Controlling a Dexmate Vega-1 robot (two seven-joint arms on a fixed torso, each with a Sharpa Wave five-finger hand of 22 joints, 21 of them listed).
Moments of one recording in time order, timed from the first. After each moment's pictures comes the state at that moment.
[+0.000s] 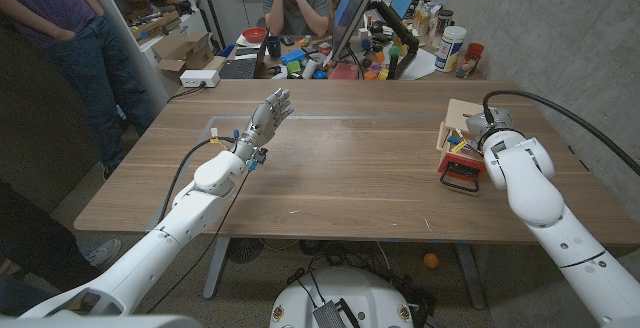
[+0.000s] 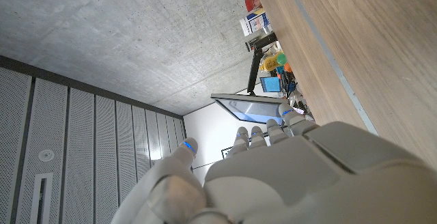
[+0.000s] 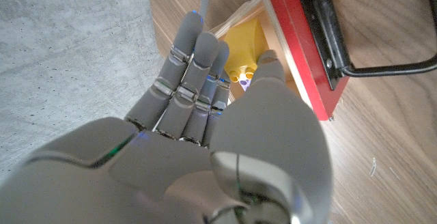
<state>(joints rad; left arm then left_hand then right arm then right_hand) 0.95 0.55 0.34 -1.52 -0.53 -0.27 -0.12 0.00 0.07 0.49 0.19 0.21 -0.09 0.06 0.18 0.17 -0.16 0.01 0.19 0.18 -0.15 0.05 0.19 0.18 -0.04 0.03 0.28 0.20 -1.22 -0.59 -0.09 -2.16 -1.71 -0.24 0.84 1.09 0.07 -0.04 -0.05 0.39 0.78 0.04 0.52 0.40 0.86 -0.05 0.84 0.75 1.09 -0.20 0.84 1.21 0.88 -0.11 1.04 0.33</state>
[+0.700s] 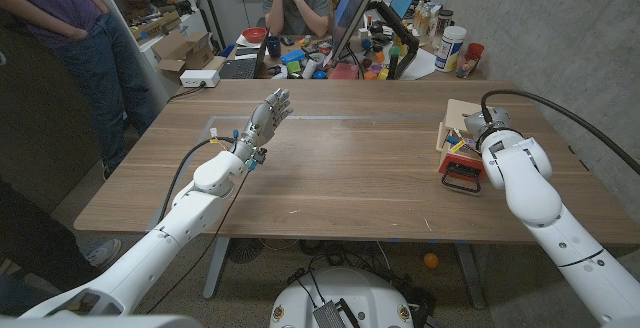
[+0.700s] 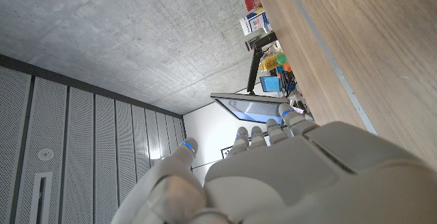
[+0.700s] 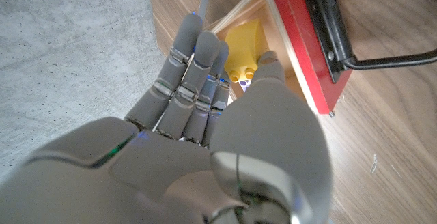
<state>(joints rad) 0.95 0.55 0.34 -1.51 -0.53 -0.27 -0.13 0.00 0.07 0.49 0.19 0.22 -0.09 0.06 0.18 0.17 -0.16 0.01 0.19 0.18 -0.15 0.05 0.19 0.18 -0.04 0.03 0.28 0.20 -1.21 -0.60 -0.11 -2.16 -1.70 -0.25 0.83 1.09 0.07 -0.06 -0.03 0.39 0.77 0.02 0.54 0.40 0.82 -0.04 0.78 0.68 1.07 -0.19 0.80 1.20 0.85 -0.11 1.07 0.30</state>
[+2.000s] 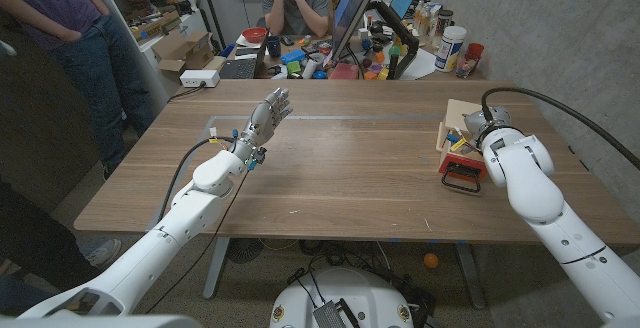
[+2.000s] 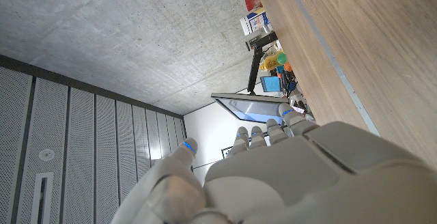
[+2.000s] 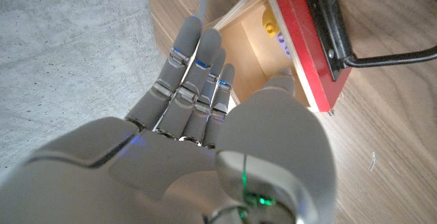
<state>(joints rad) 0.95 0.56 0.34 -1.51 -0.53 -0.27 -0.13 0.00 0.07 0.48 0.19 0.22 -0.09 0.06 0.18 0.17 -0.16 0.01 0.19 0.18 -0.15 0.05 0.19 0.18 -0.04 0.03 0.27 0.20 -1.21 -0.62 -0.10 -2.17 -1.68 -0.25 0.85 0.99 0.06 -0.23 0.09 0.41 0.67 0.01 0.43 0.29 0.77 0.00 0.65 0.51 1.05 -0.17 0.70 1.12 0.82 -0.10 1.08 0.20</state>
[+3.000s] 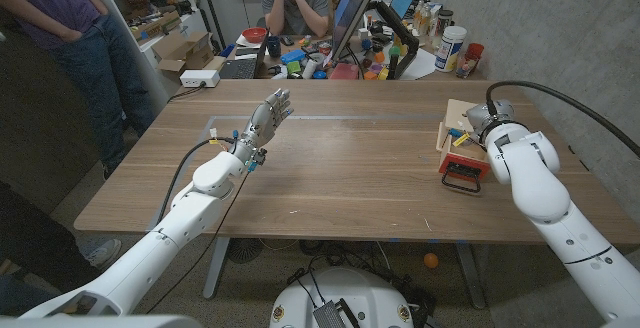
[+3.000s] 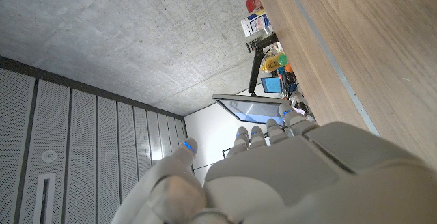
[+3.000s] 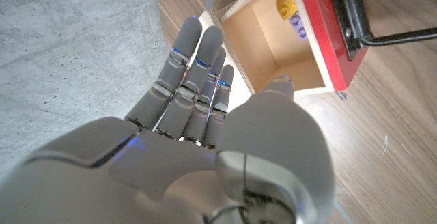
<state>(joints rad) 0.96 0.56 0.34 -1.54 -0.53 -0.27 -0.12 0.00 0.07 0.48 0.19 0.22 -0.09 0.06 0.18 0.17 -0.16 0.01 0.19 0.18 -0.15 0.05 0.19 0.18 -0.04 0.03 0.27 0.20 -1.22 -0.61 -0.08 -2.21 -1.68 -0.25 0.83 0.97 0.08 -0.28 0.12 0.43 0.68 0.01 0.37 0.26 0.77 0.00 0.63 0.48 1.04 -0.17 0.62 1.04 0.80 -0.09 1.06 0.18</state>
